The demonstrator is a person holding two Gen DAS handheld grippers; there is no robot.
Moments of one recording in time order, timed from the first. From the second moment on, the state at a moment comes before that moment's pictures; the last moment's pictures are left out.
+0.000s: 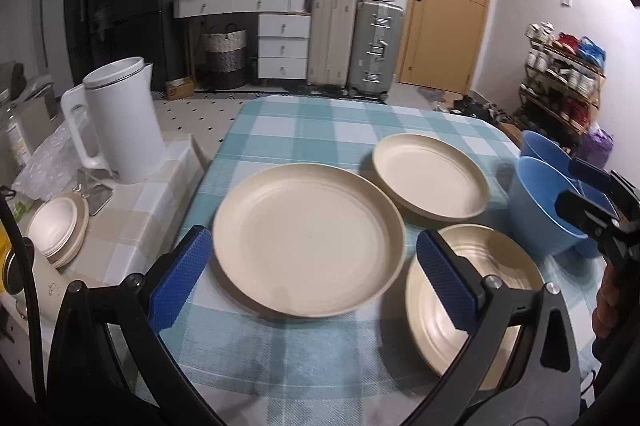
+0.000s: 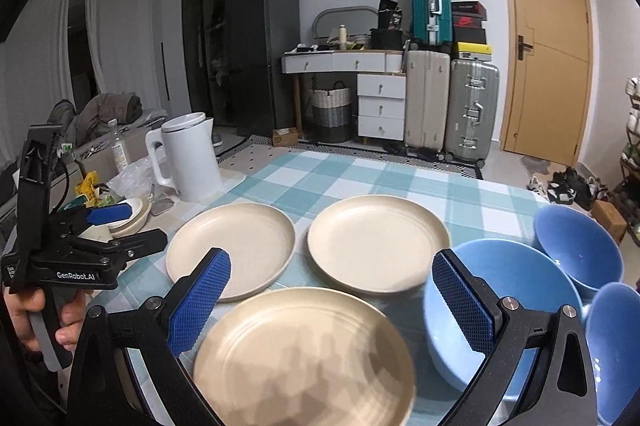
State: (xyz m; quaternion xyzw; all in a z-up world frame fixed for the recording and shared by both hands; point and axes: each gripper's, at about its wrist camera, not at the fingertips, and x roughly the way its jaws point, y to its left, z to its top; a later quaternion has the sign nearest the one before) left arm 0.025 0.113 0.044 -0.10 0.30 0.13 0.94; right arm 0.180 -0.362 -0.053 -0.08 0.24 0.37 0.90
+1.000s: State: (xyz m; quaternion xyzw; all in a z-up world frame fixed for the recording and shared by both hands) left arm 0.072 0.209 -0.027 -0.18 0.36 0.17 0.90; right arm 0.238 -0.268 -0.088 -0.11 0.34 0.39 0.85
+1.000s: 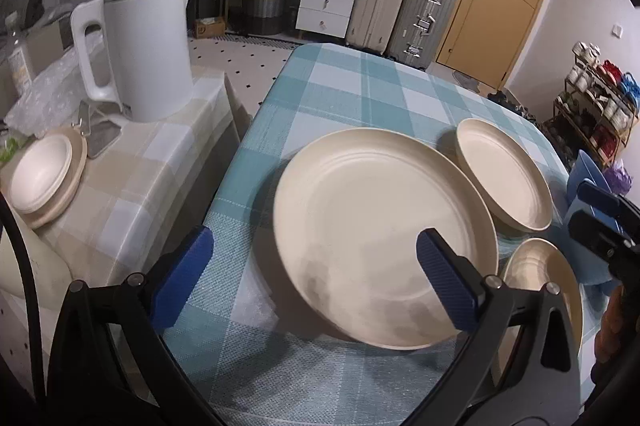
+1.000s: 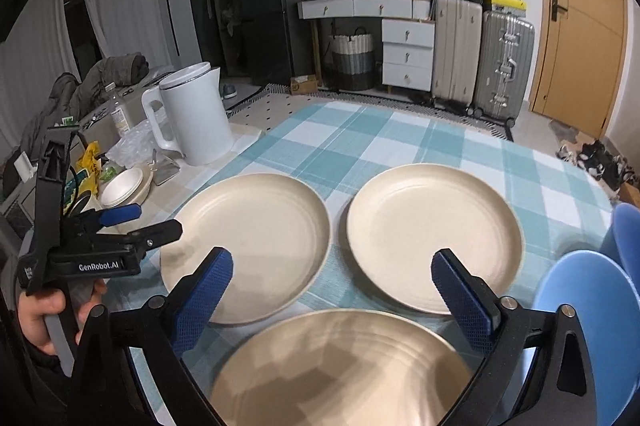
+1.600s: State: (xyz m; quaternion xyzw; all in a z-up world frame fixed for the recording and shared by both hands) left arm 0.075 0.228 -0.052 -0.21 0.39 0.16 0.88; right arm 0.252 -0.217 -0.131 -0.13 0.41 0.39 0.81
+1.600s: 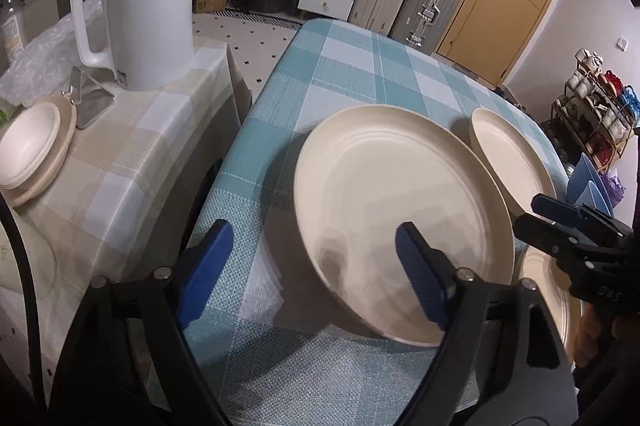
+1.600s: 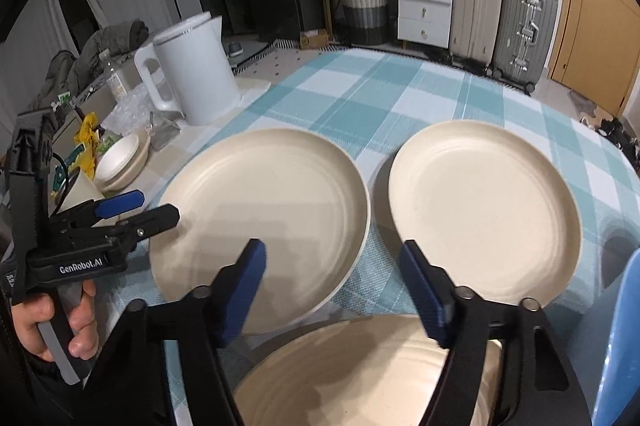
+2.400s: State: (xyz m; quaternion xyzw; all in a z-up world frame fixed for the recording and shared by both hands) left arm 0.084 0.222 -0.066 -0.21 0.40 0.15 0.88; right arm 0.282 -0.209 -0.165 -0.14 0.46 0.36 0.80
